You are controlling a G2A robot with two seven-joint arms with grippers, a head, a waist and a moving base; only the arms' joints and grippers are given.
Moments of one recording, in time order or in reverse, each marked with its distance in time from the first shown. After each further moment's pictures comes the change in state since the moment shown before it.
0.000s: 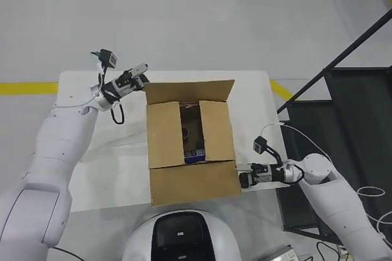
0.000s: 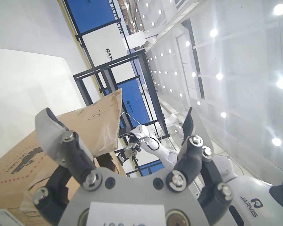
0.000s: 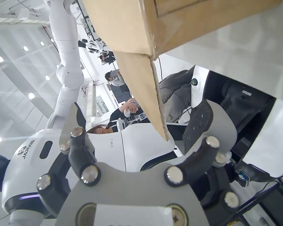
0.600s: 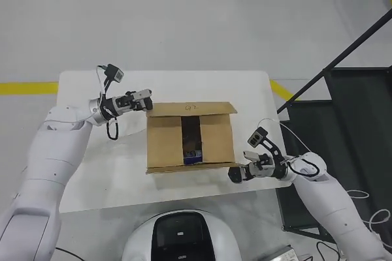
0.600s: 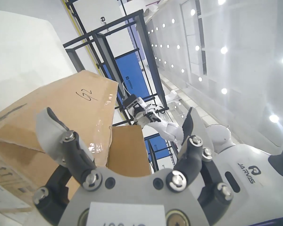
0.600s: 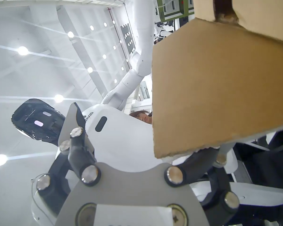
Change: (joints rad) left arm 0.190 0.122 -0.027 -0.348 0.050 0.108 -0.108; right arm 0.036 -0.031 -0.017 -0.034 0.396 -0.009 0.029
